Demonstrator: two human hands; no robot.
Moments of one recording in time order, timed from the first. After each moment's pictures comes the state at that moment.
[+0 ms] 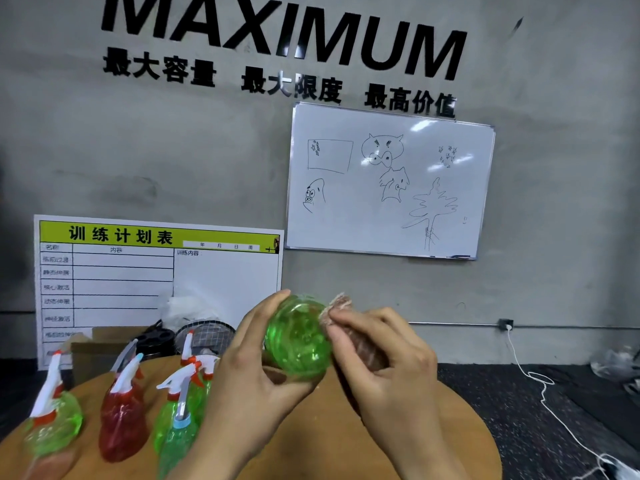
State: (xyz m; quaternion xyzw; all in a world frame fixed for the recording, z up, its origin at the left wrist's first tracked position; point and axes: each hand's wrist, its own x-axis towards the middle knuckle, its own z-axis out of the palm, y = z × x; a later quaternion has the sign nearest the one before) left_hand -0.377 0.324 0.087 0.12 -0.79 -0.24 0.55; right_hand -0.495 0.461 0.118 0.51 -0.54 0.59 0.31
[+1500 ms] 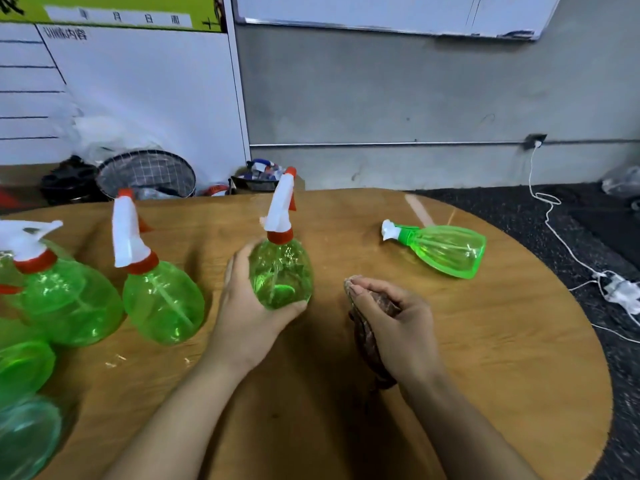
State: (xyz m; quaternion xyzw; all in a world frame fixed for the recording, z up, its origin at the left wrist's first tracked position) left_hand -0.624 0.132 -0.193 0.29 -0.78 -0.44 0.34; right_hand -0.748 0.303 -0.179 0.24 -0.71 0.65 -0.13
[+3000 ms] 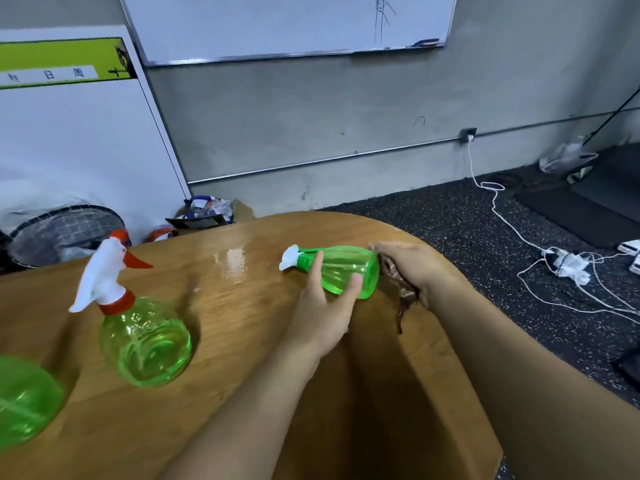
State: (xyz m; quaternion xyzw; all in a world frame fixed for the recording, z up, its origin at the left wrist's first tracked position) left_hand -0.830 0.274 -0.173 0.28 -0.77 -0.56 0.13; right_hand -0.994 0.378 -0.167 0.09 -0.74 0.64 -0.21
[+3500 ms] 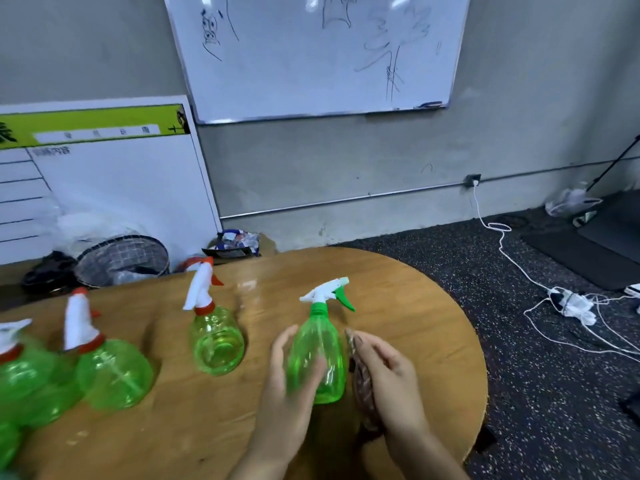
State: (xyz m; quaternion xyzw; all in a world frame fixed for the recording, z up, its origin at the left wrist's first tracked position) left_hand -0.673 0.305 -0.151 0.26 -0.67 -0.65 0.26; right_hand -0.779 0.415 -0.156 0.13 -0.59 0.77 -0.20
